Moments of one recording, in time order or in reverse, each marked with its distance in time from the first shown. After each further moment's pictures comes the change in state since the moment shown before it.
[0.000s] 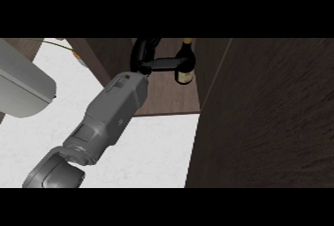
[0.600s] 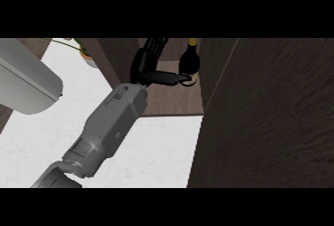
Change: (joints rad) left arm 0.158 -0.005 -0.092 -0.196 0.069 -0.086 0.058; right arm 0.065 -0.023 -0.009 -0.006 0.003 -0.019 -0.020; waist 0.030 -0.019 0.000
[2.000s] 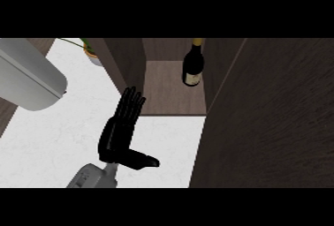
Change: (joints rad) left arm 0.849 0.139 -0.289 -0.951 0.069 0.036 0.135; right arm 0.031 -0.074 -0.037 -0.002 0.001 0.024 -0.020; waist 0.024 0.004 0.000
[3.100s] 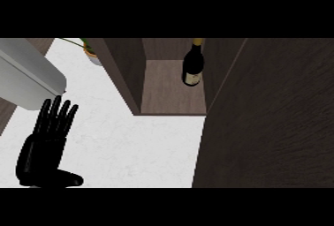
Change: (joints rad) left arm 0.252 0.297 0.238 -0.203 0.108 -0.207 -0.033; right arm -0.060 -0.102 0.182 0.009 -0.010 0.262 0.017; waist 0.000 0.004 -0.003
